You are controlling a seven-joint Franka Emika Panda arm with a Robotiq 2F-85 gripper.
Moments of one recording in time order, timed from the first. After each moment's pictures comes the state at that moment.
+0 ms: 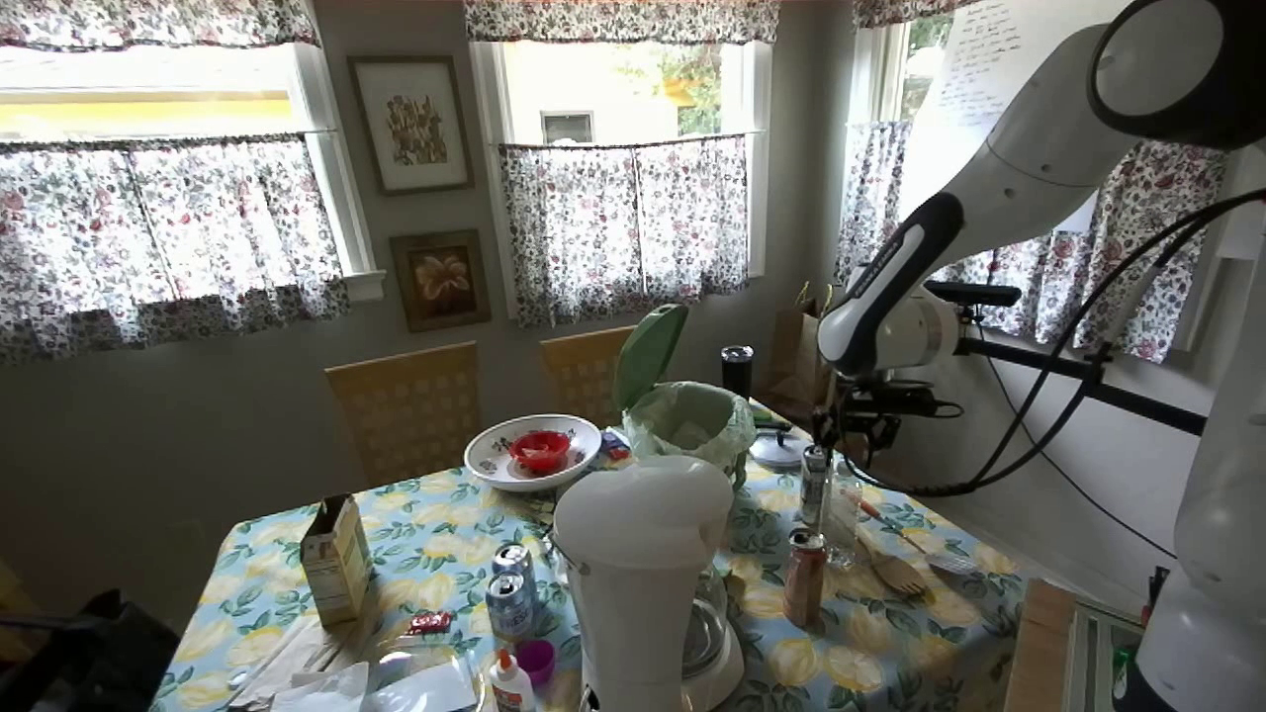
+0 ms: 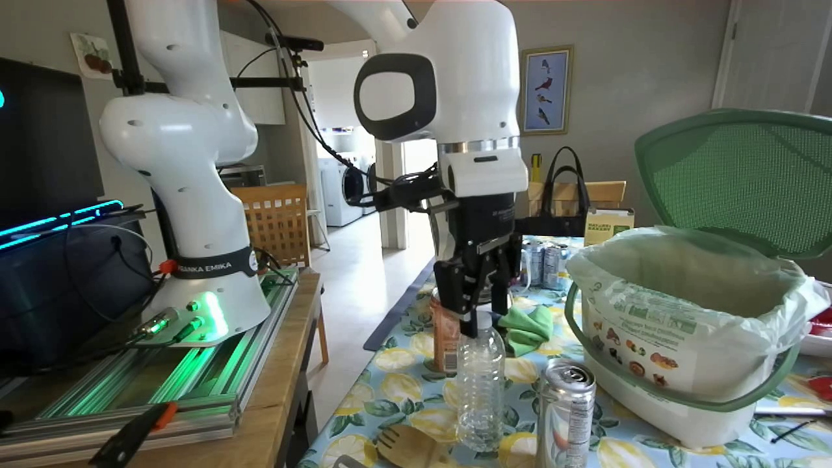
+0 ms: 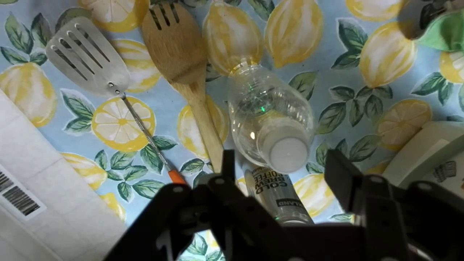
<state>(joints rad) -0.31 0.09 -0.27 -2.50 0.10 2.64 0.31</state>
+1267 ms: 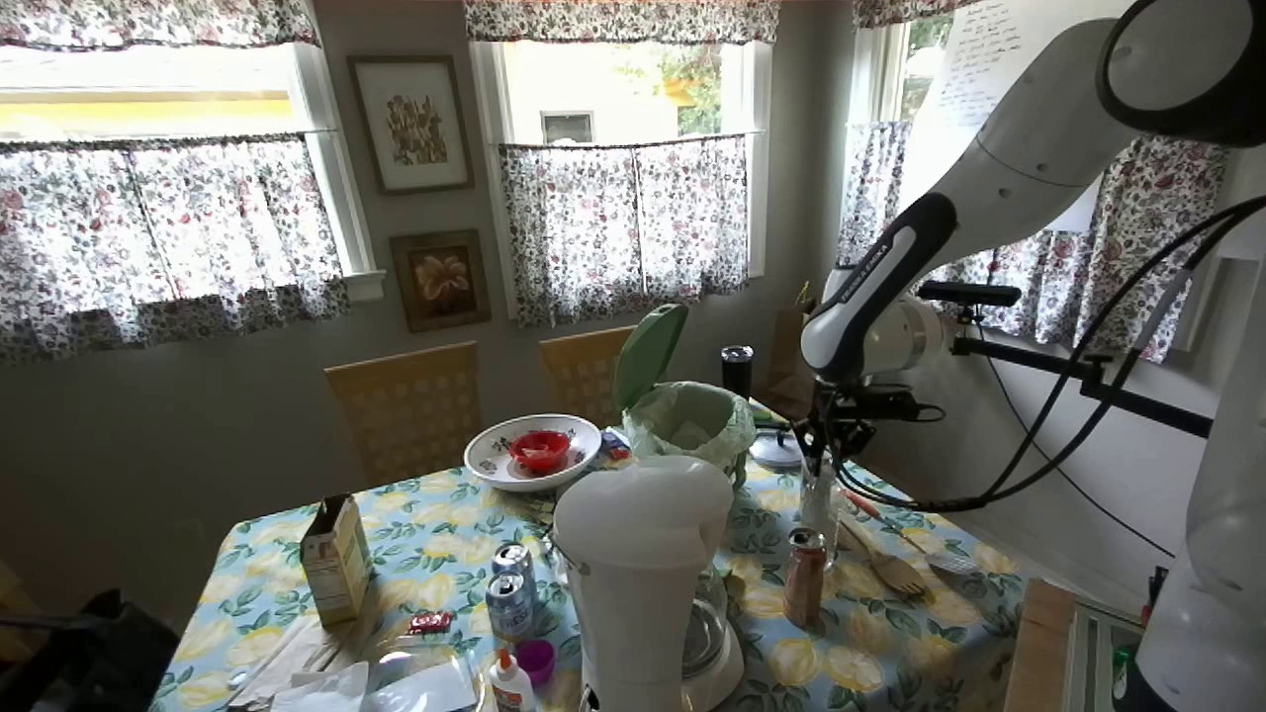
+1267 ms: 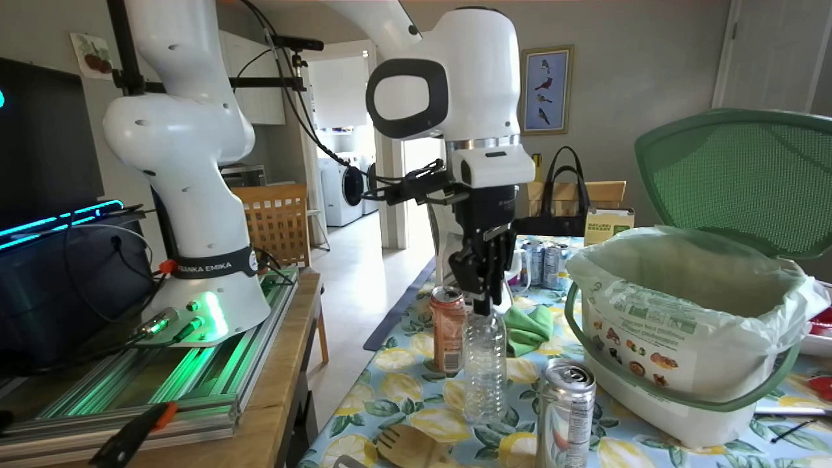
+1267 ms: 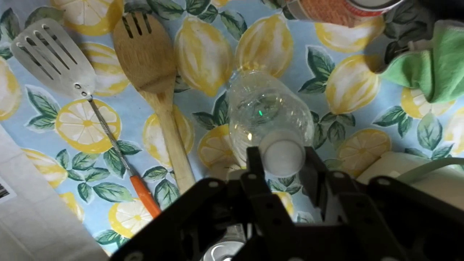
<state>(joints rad) -0.23 0.07 -0.25 -2.51 0.09 2.64 0.30</state>
